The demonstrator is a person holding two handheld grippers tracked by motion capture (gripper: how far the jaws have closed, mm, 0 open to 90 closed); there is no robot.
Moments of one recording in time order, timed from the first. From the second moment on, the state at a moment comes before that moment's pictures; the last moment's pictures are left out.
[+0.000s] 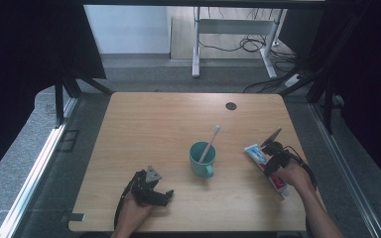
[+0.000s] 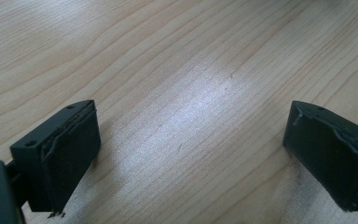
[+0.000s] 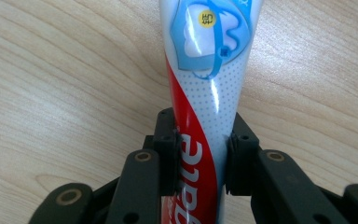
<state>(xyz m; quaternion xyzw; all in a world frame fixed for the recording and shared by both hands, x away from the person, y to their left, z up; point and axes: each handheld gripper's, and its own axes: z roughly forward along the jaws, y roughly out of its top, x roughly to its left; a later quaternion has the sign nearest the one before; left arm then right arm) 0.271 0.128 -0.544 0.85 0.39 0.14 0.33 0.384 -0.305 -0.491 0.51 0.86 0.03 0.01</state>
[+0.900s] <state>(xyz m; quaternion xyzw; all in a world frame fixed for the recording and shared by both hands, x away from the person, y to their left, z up) 0.271 0.128 -0.544 0.85 0.39 0.14 0.33 0.358 -0.309 -0.472 0.46 0.88 0.13 0.05</state>
